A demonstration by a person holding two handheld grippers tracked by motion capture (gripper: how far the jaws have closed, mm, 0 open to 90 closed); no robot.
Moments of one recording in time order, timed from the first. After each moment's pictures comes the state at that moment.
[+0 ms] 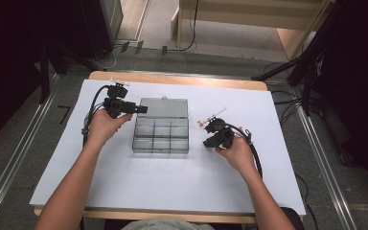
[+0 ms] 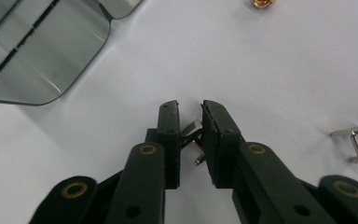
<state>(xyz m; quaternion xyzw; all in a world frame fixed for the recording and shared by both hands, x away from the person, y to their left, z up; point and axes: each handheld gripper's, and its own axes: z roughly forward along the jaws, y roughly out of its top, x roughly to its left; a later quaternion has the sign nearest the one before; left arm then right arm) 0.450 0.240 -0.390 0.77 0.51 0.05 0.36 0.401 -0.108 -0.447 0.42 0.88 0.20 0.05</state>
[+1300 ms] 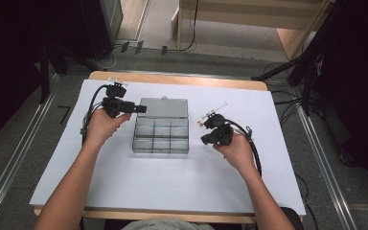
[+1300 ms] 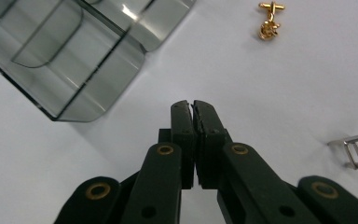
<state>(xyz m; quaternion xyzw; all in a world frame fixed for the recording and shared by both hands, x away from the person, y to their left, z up) 0.449 0.243 -0.387 0.77 0.51 0.05 0.36 0.396 -0.101 -0.420 0.42 0.88 0.23 0.03</state>
